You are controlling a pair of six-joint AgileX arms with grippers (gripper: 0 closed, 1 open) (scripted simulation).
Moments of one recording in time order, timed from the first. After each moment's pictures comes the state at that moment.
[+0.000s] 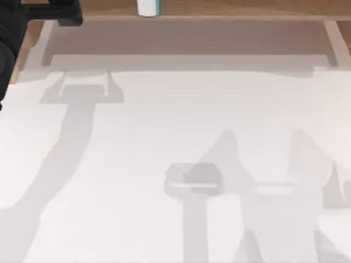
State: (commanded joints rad) left arm -0.32 1.24 0.78 0.47 -0.30 0.01; right arm 0.00 0.00 0.00 0.00 0.00 0.00
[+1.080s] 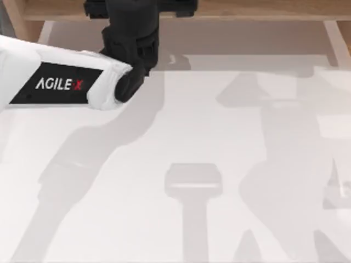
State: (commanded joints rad) left arm -0.54 2.08 1.30 0.79 -0.50 0.01; right arm 0.00 0.00 0.00 0.00 0.00 0.00
